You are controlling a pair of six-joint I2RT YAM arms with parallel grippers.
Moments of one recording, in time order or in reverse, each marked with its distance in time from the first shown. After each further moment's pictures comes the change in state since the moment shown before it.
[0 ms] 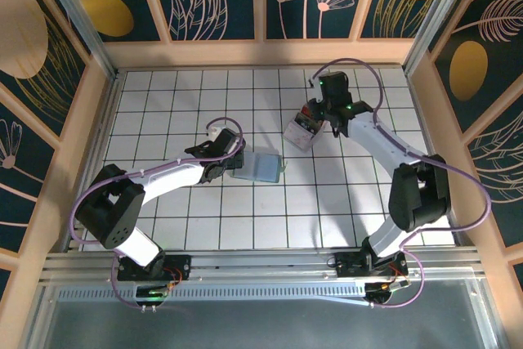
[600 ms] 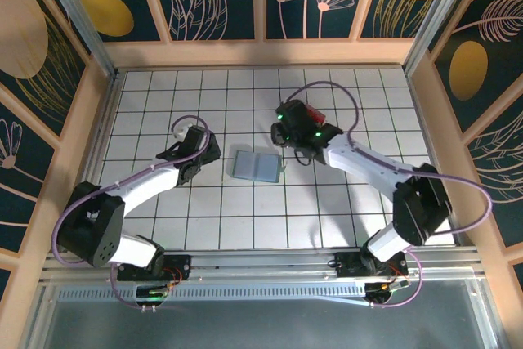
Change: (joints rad) left arm 0.207 -0.165 -0.154 0.090 0.056 -0.105; right arm 0.376 -0.024 -0.084 -0.050 0.105 0.531
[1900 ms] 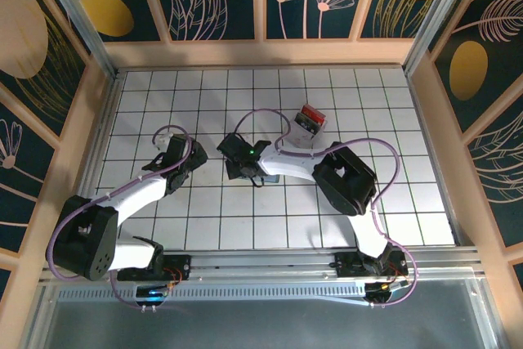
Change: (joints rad) left arm 0.120 -0.093 -0.157 0.087 0.074 -0.082; right arm 0.245 0.492 0.264 -0.083 0.005 0.128
